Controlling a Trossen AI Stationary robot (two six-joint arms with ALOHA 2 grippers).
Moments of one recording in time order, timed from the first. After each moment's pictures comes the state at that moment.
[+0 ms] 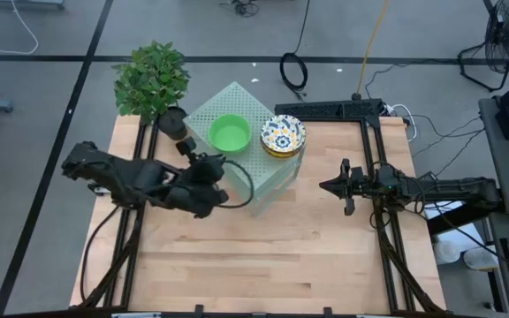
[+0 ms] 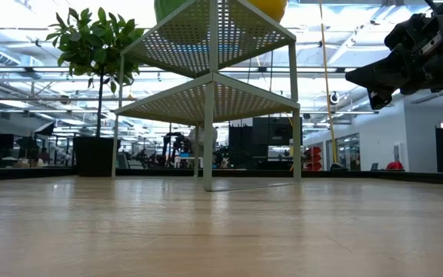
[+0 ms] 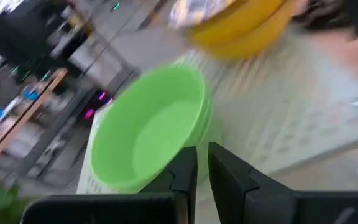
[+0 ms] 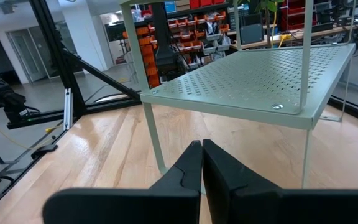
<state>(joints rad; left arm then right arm) -0.34 1.53 1.69 -1.13 -1.04 -0.32 -0.06 0.29 0.02 0.25 -0.03 0.19</state>
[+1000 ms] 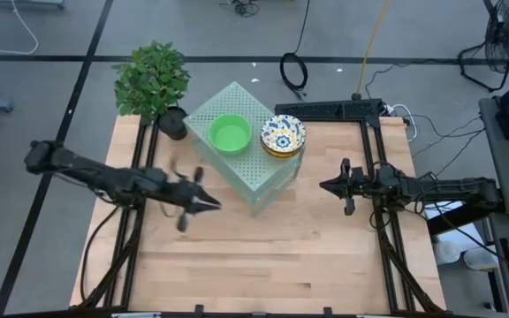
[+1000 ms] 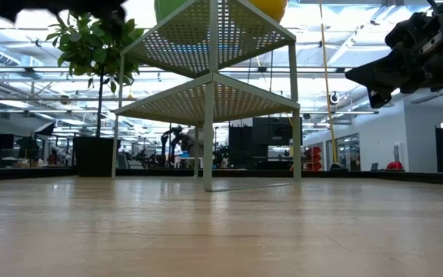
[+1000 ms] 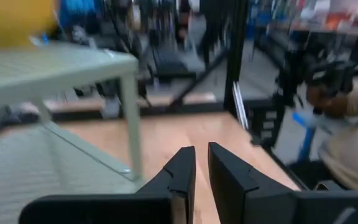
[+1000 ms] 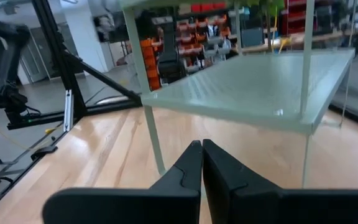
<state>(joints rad) -0.22 0.94 0.51 0.35 0.02 -0.03 -0.06 0.29 0.02 0.26 -0.03 0.18</state>
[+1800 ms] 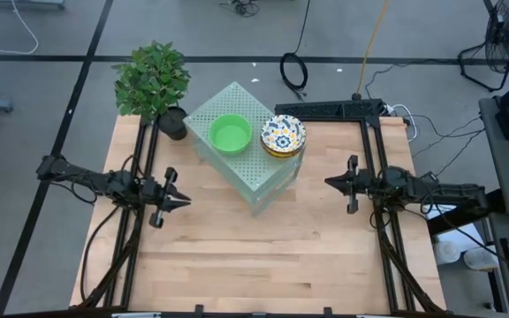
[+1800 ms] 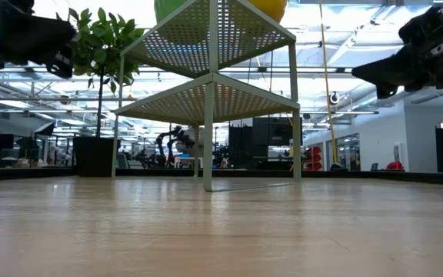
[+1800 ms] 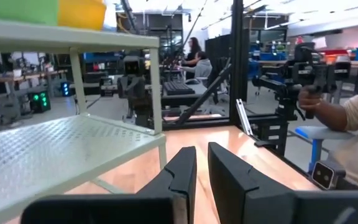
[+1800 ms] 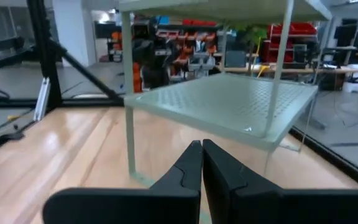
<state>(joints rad) -0.28 0.19 0.01 0.29 -0.08 0.02 -0.06 0.06 0.03 0.06 0.03 0.01</state>
